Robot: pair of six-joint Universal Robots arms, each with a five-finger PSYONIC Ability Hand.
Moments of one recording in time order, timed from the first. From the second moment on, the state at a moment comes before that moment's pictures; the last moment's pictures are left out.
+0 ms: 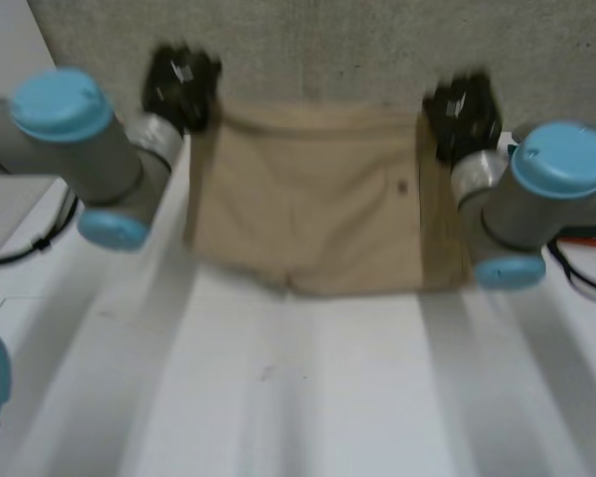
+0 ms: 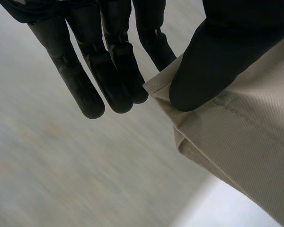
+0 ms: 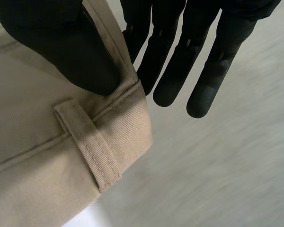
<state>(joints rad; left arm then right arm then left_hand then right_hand) 4.31 -2.36 -0.74 3.40 -1.49 3.58 1.96 -0.87 1.07 -0.52 1.60 2.41 1.12 1.20 1.19 1.20 1.00 1.06 1.18 1.19 1.20 1.03</state>
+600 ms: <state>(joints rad) 4.41 -1.95 -1.33 3.39 -1.36 3.31 2.03 -0.96 1.20 -0.53 1.45 2.57 1.12 1.20 1.19 1.20 1.00 1.06 1.18 1.19 1.20 1.03</state>
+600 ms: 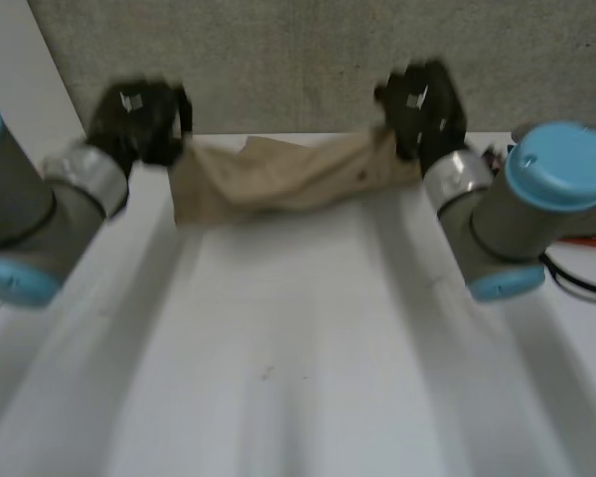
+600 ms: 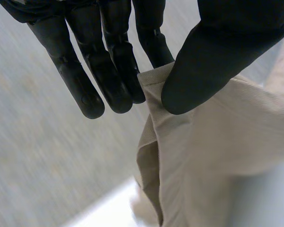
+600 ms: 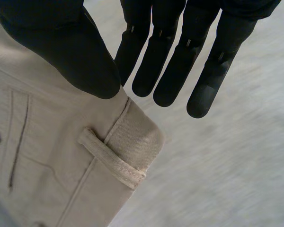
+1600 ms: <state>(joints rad) 4.50 -1.69 -1.58 2.77 -1.26 3.65 1.94 -1.28 1.77 0.00 1.30 2.58 1.12 1.20 1.19 1.20 1.00 0.29 0.27 0.27 0.28 0.11</state>
